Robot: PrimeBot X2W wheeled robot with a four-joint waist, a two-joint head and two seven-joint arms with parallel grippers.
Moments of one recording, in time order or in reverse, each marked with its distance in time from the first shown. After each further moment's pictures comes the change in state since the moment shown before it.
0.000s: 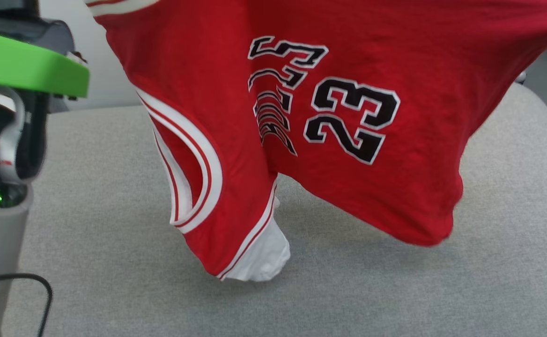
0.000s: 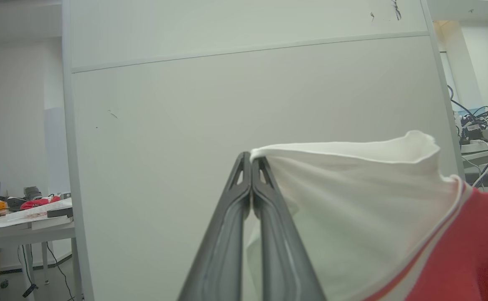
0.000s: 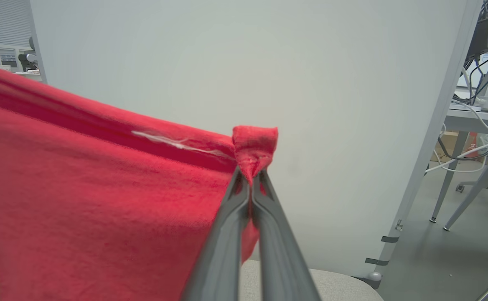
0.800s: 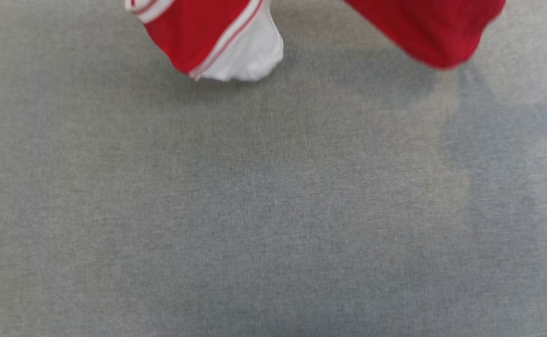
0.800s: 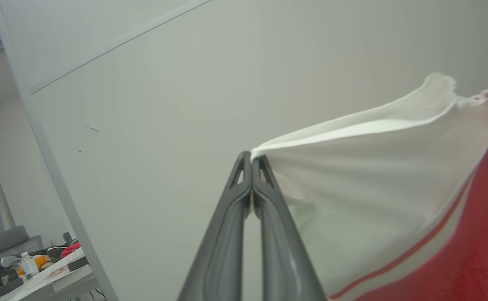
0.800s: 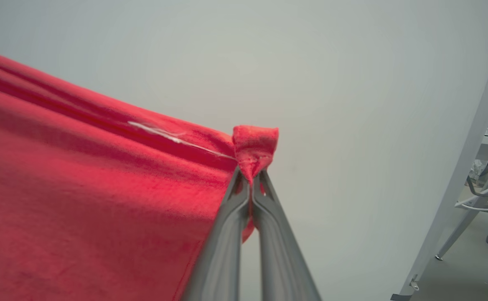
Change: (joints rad) left arm -0.634 0.152 -0.057 0.307 0.105 -0.248 -0.027; right arm -0.506 0.040 -0.019 0.188 -0.149 0.002 -0.135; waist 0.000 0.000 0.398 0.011
